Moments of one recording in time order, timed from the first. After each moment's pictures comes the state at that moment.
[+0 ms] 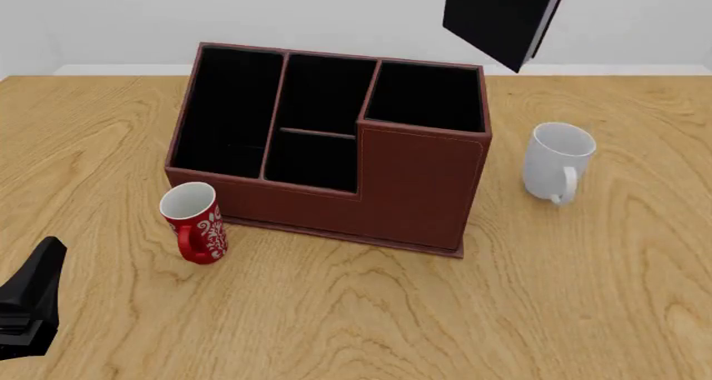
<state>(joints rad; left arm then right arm) 0.00 0.01 0.00 0.00 0.00 0.39 1.63 -2.08 1.22 -0.45</state>
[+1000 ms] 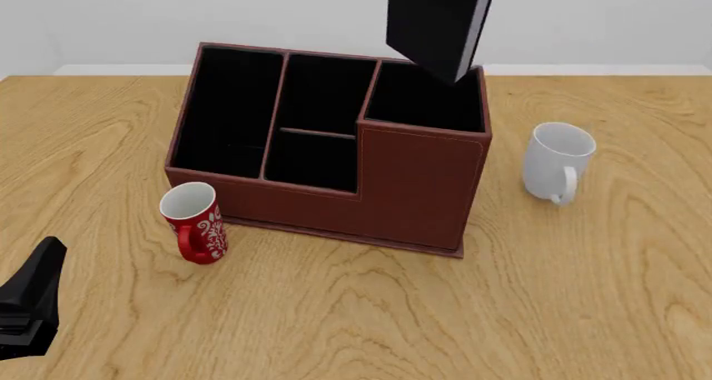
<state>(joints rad) 0.00 0.01 0.00 0.00 0.00 0.49 1.80 -2.21 1.22 -0.36</state>
